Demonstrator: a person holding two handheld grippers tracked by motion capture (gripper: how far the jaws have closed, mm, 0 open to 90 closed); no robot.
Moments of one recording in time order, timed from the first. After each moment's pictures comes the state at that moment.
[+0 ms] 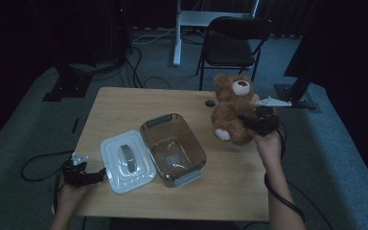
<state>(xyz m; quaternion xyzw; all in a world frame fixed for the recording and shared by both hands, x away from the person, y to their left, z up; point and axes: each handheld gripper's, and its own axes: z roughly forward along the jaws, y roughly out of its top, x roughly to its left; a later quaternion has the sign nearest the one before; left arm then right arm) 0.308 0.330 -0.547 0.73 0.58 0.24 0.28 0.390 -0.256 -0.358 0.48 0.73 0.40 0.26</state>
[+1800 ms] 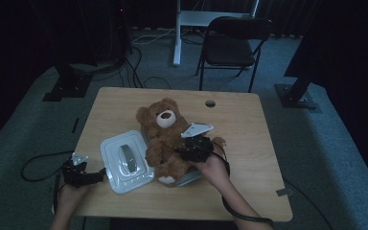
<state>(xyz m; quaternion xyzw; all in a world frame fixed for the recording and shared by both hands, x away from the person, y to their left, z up) 0.308 0.330 -0.547 0.73 0.58 0.24 0.28 0.339 -0.083 -0.402 0.30 0.85 0.40 0.16</state>
